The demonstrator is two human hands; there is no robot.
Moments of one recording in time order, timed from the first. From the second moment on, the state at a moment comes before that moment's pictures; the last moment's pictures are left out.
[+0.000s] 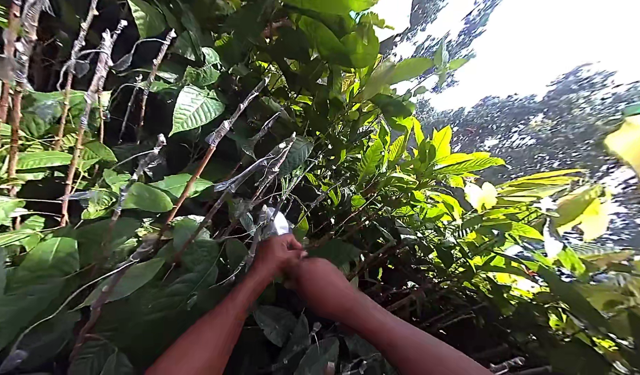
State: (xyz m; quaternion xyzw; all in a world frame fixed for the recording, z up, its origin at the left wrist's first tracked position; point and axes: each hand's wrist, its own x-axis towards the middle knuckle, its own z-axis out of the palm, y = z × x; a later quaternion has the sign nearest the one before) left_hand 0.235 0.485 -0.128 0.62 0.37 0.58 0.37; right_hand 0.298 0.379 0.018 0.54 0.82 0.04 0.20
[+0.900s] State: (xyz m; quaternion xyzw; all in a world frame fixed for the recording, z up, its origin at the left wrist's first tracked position) left_hand 0.220 0.479 -0.108 0.65 0.34 0.58 0.35; right_hand 0.330 0.363 0.057 0.48 0.86 -0.07 0.12
